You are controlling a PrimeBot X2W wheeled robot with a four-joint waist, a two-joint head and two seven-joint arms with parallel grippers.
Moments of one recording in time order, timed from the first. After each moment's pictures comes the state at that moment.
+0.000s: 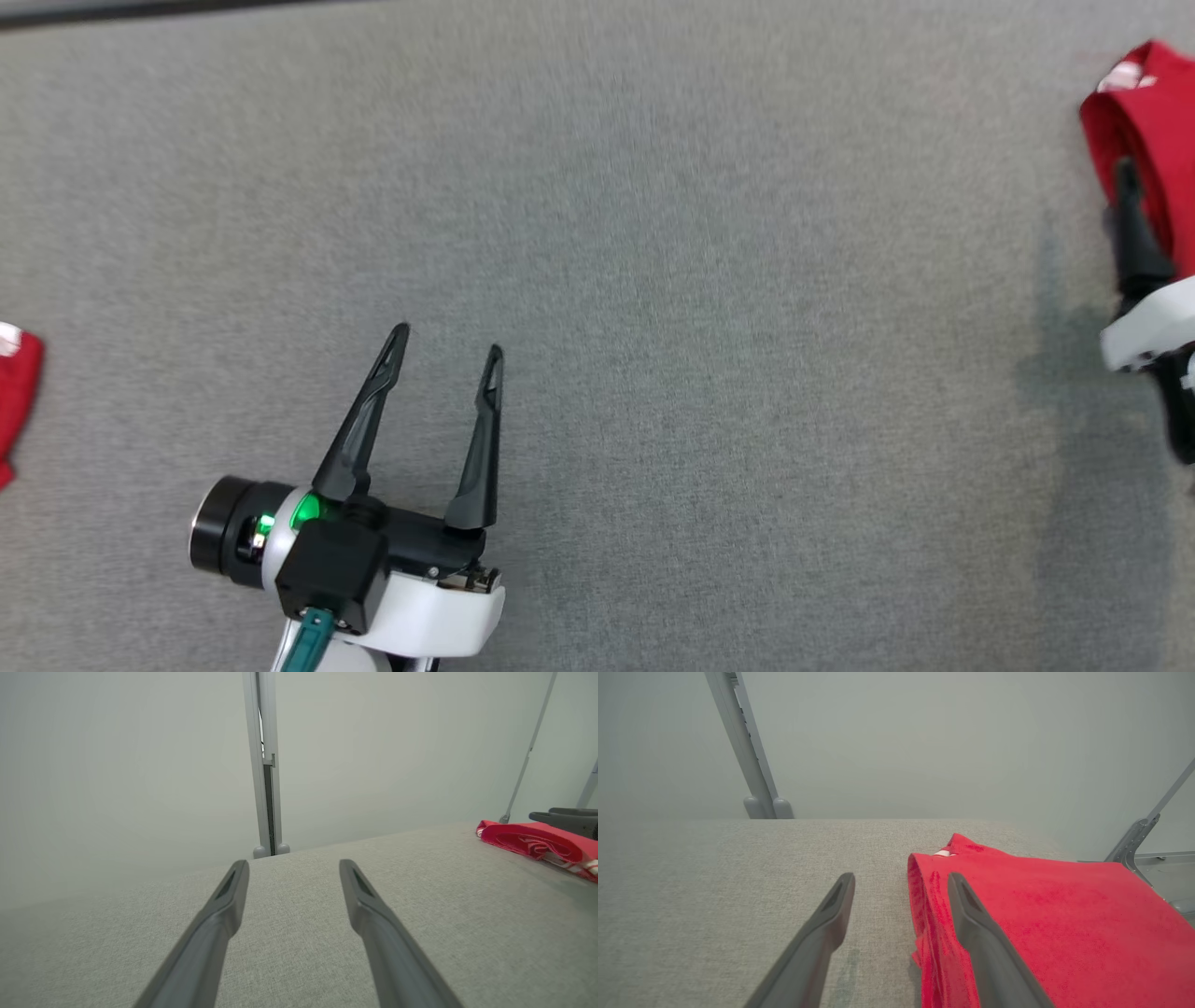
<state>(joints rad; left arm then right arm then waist) -0.10 0.11 -0.33 -0.15 -0.06 0.13 -0.26 -0.74 -0.47 0.32 0.85 0.52 0.13 -0.26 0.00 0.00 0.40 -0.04</state>
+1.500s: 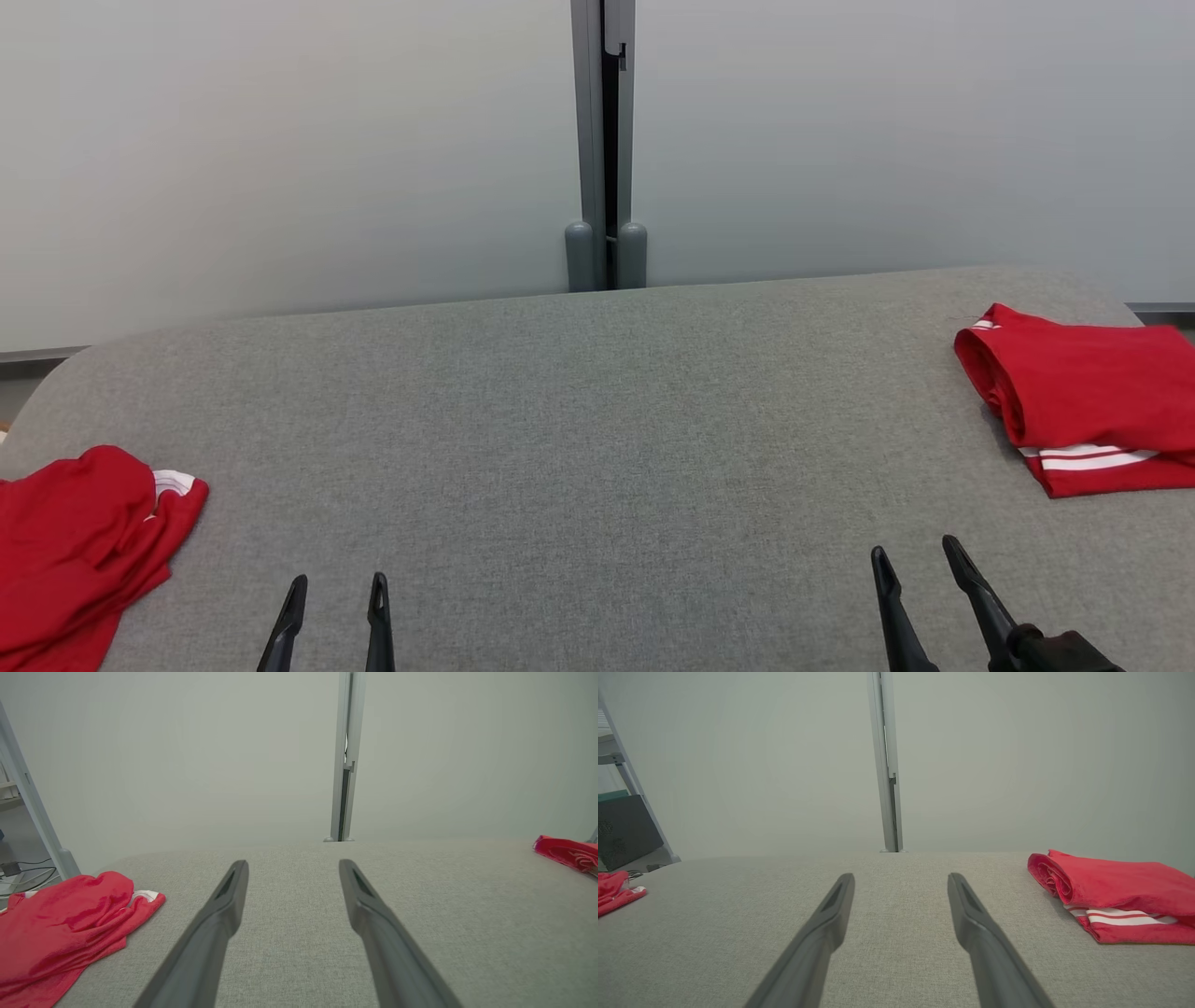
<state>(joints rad) 0.26 0.05 -0.11 0.02 -0.12 0.11 -0.26 0.14 -0.05 0.14 0.17 0.12 0.13 -0.26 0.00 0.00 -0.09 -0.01</state>
